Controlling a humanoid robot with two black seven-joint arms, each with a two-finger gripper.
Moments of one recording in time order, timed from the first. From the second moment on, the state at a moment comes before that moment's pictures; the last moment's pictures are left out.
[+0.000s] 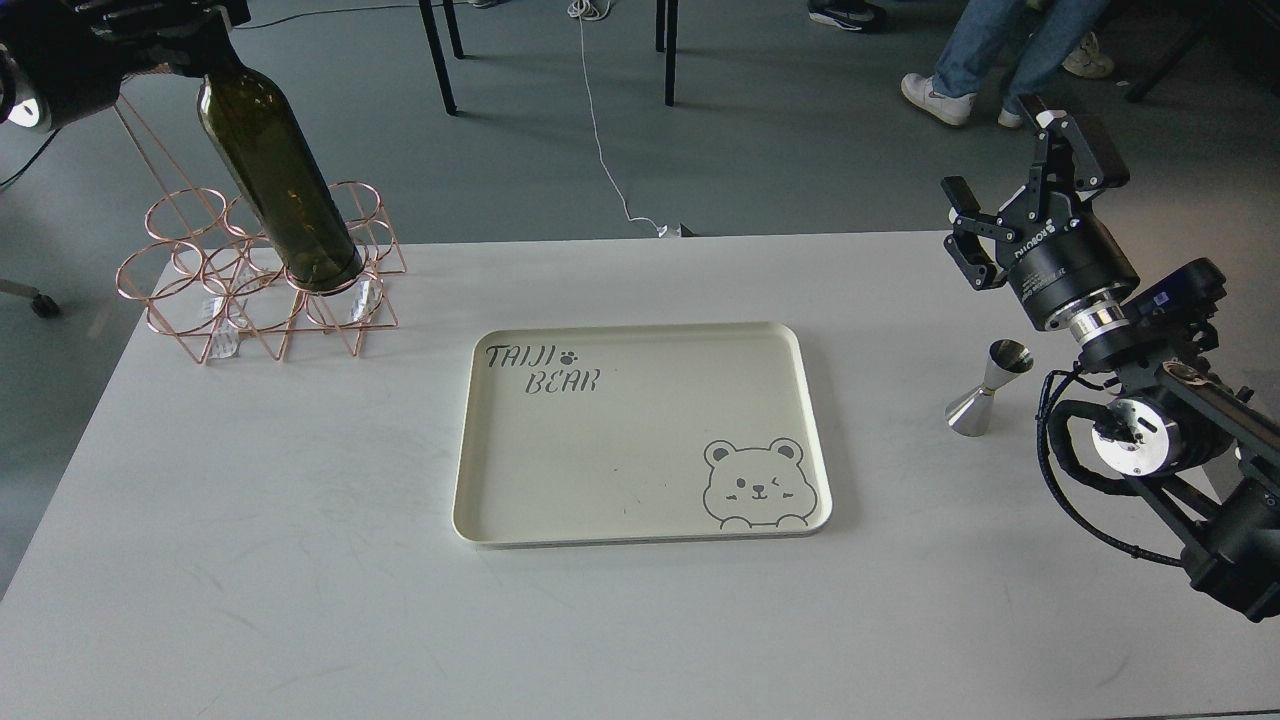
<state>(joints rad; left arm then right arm) -1.04 0.78 -0.76 -0.83 1.86 -0.26 -0.49 0.55 -0.53 0.79 1.14 -0.35 0.10 0.49</state>
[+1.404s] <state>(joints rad) -0.94 0.72 -0.69 -0.83 1.86 -0.21 -0.49 0.54 -0.53 0.79 1.15 -0.35 0.10 0.49</state>
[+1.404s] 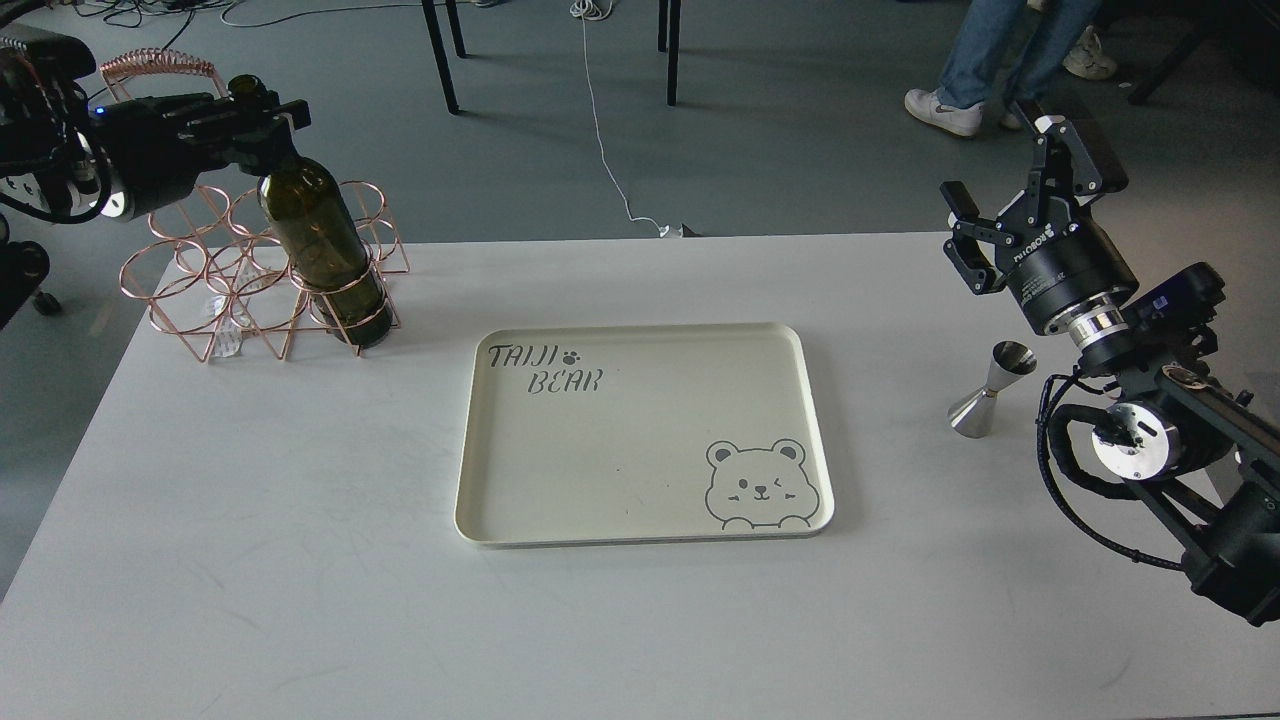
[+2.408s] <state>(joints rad) -0.91 0.72 -0.69 -0.83 1.84 -0.19 -0.49 0.54 -0.53 0.79 1.15 -0.35 0.10 0.49</state>
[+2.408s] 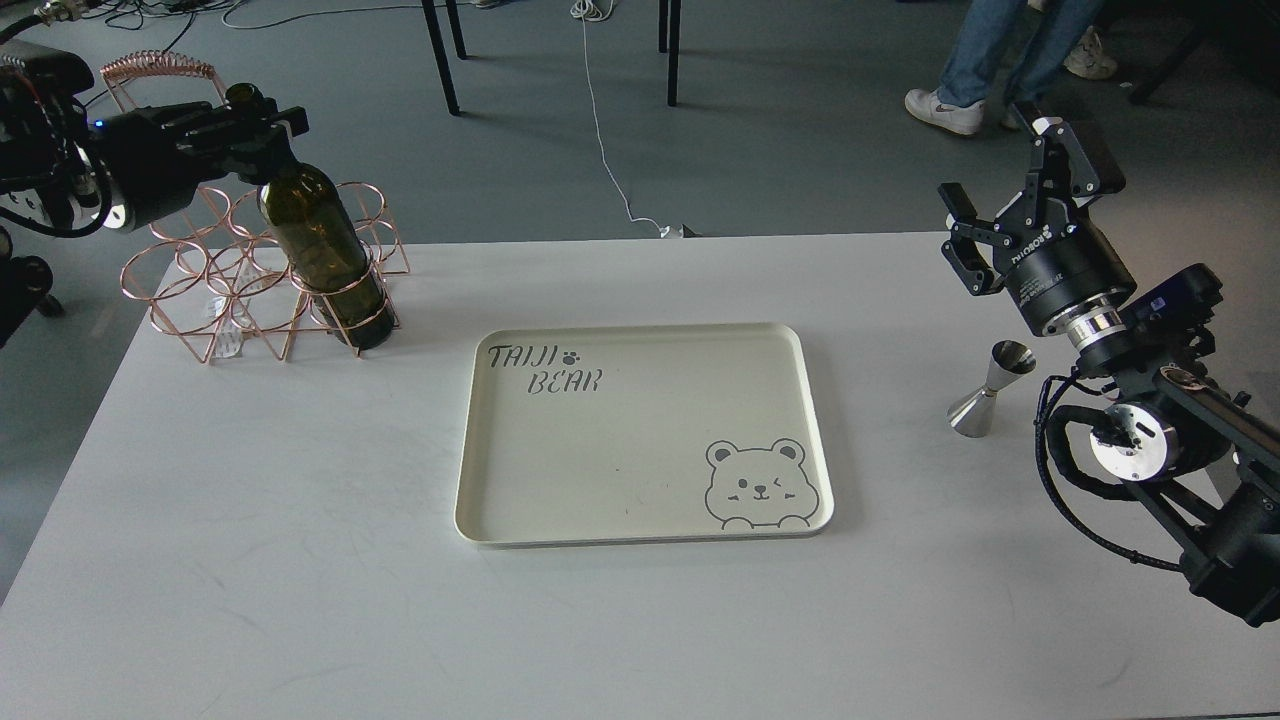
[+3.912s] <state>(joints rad) -0.93 0.73 -0.69 -0.83 1.84 -0.18 -0.49 0.54 -0.53 0.79 1.15 -0.35 0.10 0.49</state>
